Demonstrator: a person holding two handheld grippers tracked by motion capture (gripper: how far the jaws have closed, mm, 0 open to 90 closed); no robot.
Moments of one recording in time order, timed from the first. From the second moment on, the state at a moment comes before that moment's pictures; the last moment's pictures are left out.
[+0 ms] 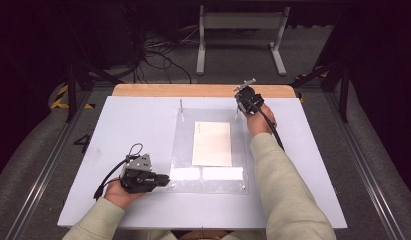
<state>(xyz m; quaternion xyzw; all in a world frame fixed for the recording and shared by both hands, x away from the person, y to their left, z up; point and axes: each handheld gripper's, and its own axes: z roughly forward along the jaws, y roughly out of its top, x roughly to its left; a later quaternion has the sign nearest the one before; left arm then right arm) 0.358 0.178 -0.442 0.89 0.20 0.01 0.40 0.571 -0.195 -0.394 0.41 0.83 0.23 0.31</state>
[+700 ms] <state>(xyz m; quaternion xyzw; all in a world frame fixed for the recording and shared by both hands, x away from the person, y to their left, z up) 0.356 0.171 -0.444 0.89 0.19 0.00 0.41 0.430 -0.239 -0.390 0.29 0.83 0.44 0.17</state>
